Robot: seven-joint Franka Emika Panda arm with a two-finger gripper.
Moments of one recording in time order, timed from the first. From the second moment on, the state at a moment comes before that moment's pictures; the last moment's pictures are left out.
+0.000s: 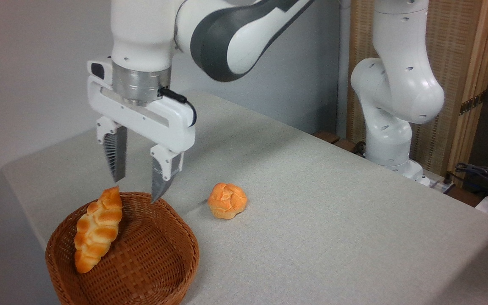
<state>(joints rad) -0.26 0.05 0.15 -1.84 -0.25 2.16 0.40</state>
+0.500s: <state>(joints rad) -0.27 0.17 0.12 -1.83 -0.33 2.34 0.39</state>
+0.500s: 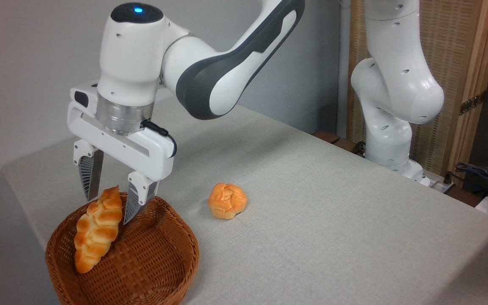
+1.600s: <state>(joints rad) -0.28 0.26 0.06 -1.82 -0.31 2.39 0.39</state>
